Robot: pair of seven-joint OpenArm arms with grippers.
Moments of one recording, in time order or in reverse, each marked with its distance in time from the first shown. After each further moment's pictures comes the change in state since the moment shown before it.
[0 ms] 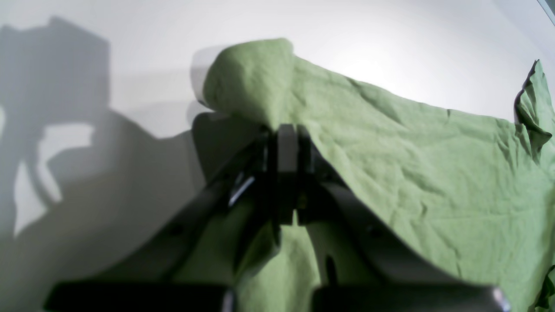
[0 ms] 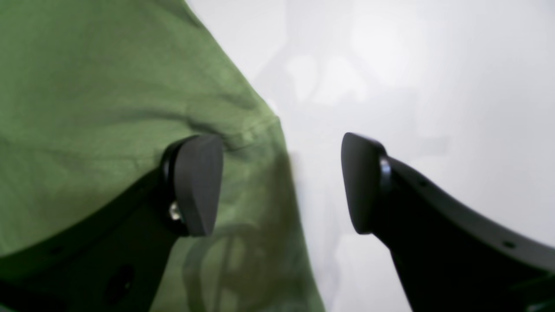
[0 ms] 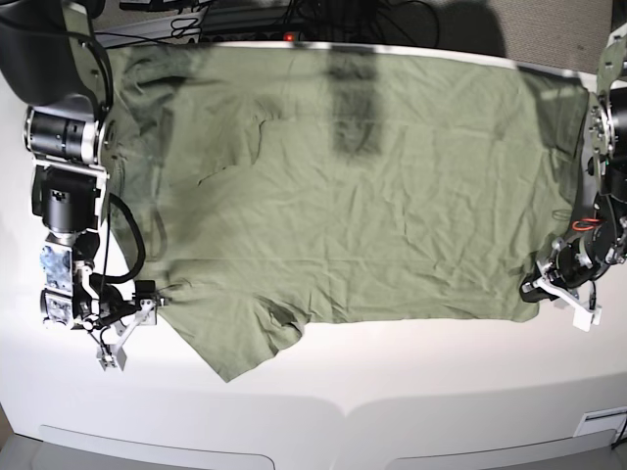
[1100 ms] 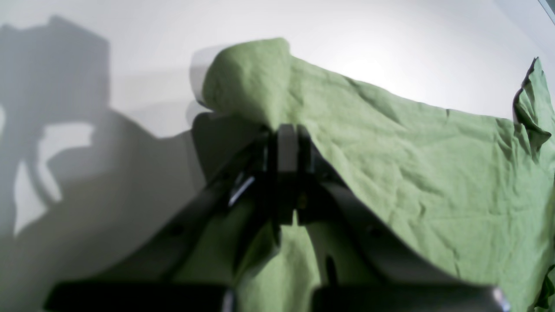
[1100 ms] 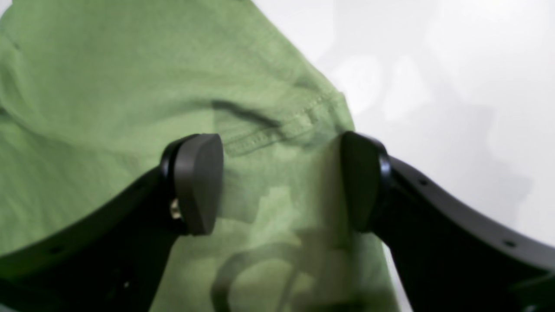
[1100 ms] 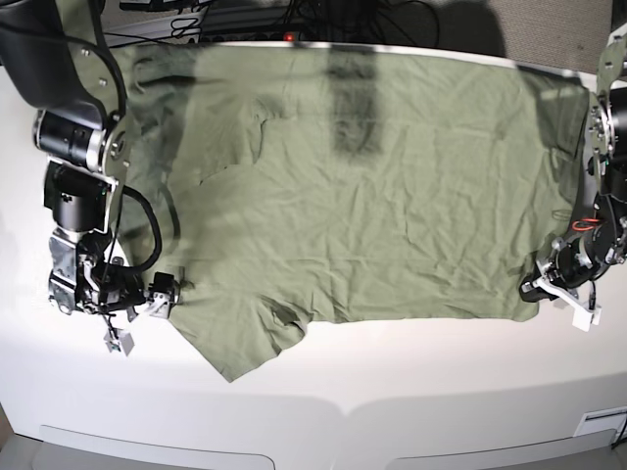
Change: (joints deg) left arm 0.0 0.0 0.0 0.0 0.0 0.0 0.2; right arm 0.9 -2.1 7.5 -8.0 2.7 6.8 2.8
